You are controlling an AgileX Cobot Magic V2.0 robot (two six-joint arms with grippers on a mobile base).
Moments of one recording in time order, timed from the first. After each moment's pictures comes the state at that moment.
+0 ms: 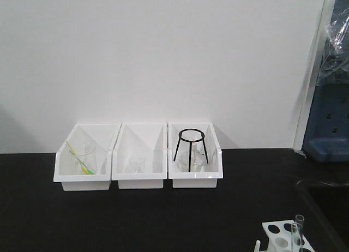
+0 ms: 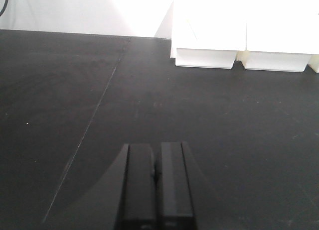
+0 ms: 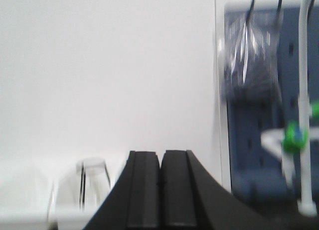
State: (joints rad) left arm 0.08 -0.01 0.03 0.05 0.29 -0.17; right arm 0.02 0.04 -0.14 -0.05 -0.10 0.09
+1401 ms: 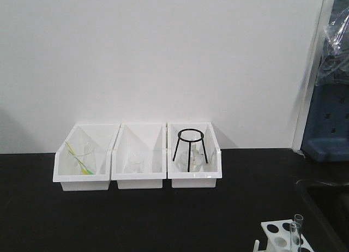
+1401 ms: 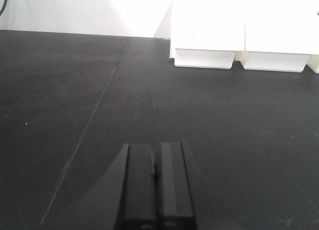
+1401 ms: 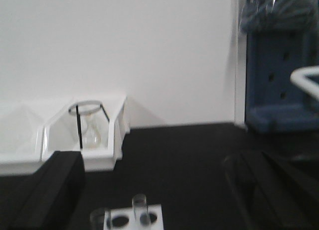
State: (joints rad) left arm 0.08 -0.01 0.03 0.05 0.29 -0.17; right arm 0.02 0.82 -0.28 -0.14 -0.36 0.21
